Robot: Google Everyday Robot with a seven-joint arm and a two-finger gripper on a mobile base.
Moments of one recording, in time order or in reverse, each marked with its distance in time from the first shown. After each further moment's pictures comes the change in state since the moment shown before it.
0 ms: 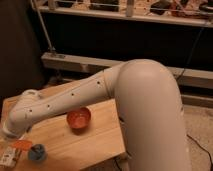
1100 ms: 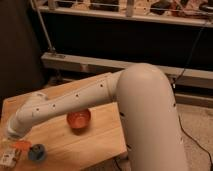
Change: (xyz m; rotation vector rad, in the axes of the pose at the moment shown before) arm 0.008 -0.004 0.012 -0.044 -0.092 -0.032
